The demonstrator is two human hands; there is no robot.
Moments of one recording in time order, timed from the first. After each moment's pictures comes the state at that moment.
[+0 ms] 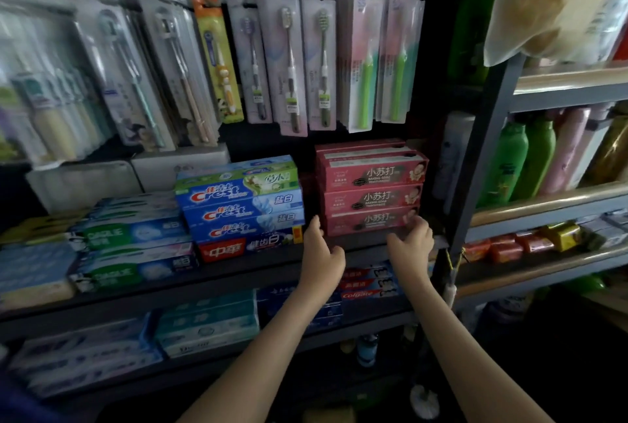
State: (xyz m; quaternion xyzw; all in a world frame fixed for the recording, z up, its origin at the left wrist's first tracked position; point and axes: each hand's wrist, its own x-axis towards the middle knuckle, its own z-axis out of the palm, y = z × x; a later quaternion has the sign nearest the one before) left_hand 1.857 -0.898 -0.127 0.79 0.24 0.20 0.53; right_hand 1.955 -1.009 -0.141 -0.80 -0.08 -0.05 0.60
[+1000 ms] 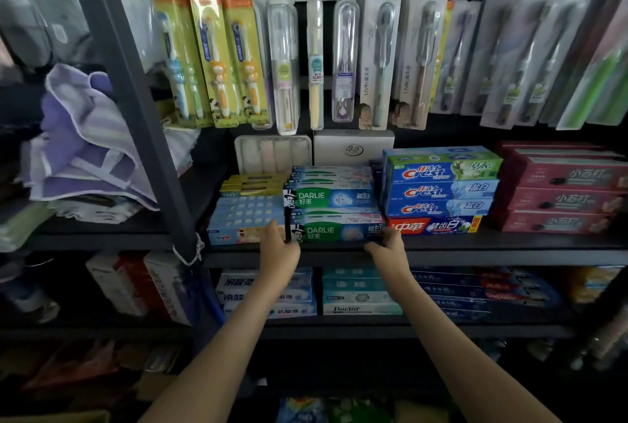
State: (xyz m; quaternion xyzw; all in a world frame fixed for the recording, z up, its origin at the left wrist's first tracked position) left_hand 1.588 -0.619 -0.137 0.73 0.43 0.27 0.46; right_hand 1.729 -0.750 -0.157 -0.74 -0.18 0.20 0.62
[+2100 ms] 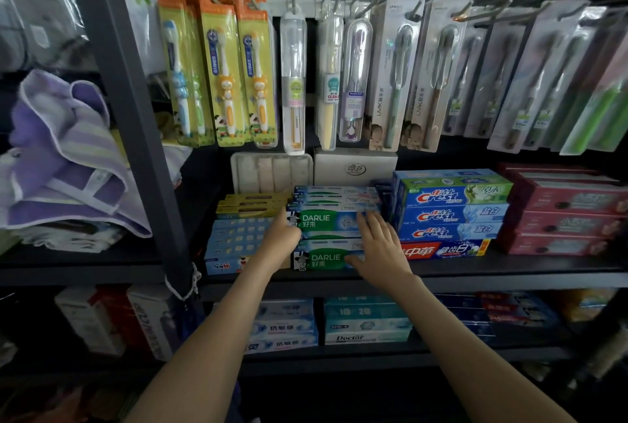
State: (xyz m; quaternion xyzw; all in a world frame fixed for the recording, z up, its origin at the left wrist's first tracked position) left_hand 1.617 -0.558 -0.087 0.74 0.37 0.16 0.54; right_hand 1.741 -0.703 -0.130 -0.88 -0.45 -0.09 0.12
